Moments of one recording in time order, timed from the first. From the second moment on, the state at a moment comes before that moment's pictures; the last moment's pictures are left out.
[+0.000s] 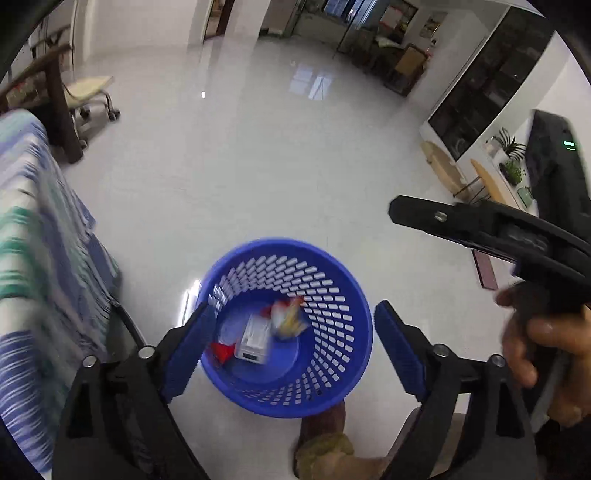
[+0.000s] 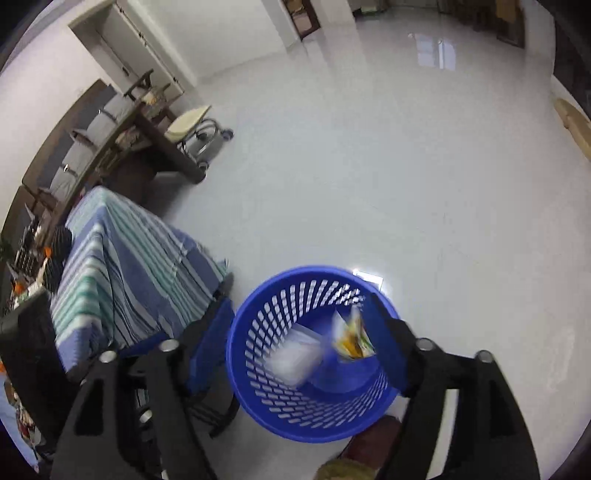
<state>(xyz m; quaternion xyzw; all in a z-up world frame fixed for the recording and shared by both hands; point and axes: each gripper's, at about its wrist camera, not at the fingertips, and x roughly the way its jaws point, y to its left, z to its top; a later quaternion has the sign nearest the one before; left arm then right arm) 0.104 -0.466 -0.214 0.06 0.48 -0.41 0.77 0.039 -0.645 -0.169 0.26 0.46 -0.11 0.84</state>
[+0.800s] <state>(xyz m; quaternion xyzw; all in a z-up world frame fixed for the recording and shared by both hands) 0.079 -0.095 -0.160 0.13 0.41 -0.10 0.90 0.049 -0.335 -0.111 -0.01 0.35 0.04 0.93</state>
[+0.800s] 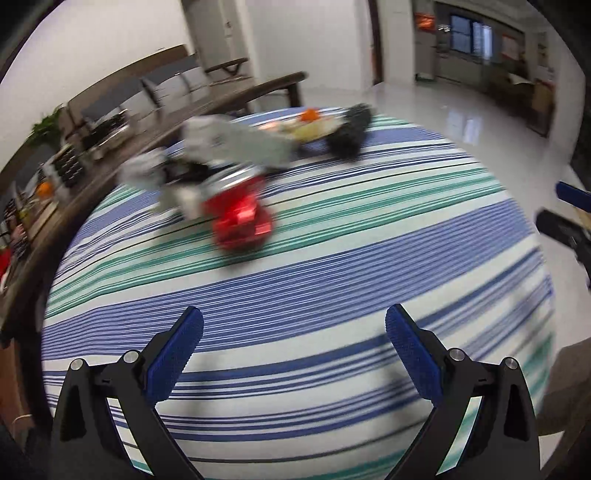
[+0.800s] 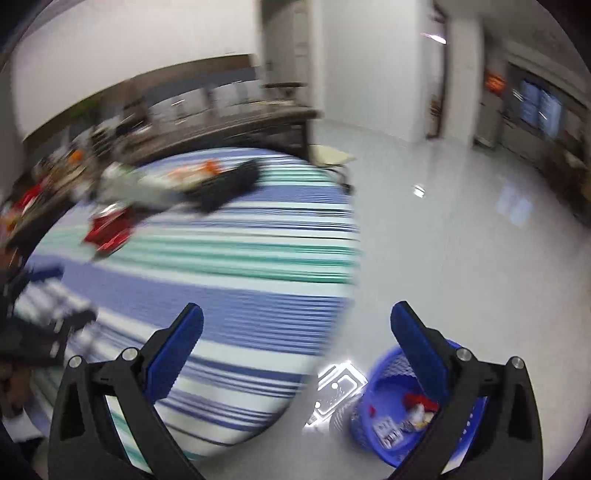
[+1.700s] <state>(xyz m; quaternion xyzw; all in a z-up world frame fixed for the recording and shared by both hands) 0.190 -0.086 -0.179 0.05 0.45 -0.09 0.89 0.046 -0.277 -0.129 -0.06 0.34 0.11 0.93</state>
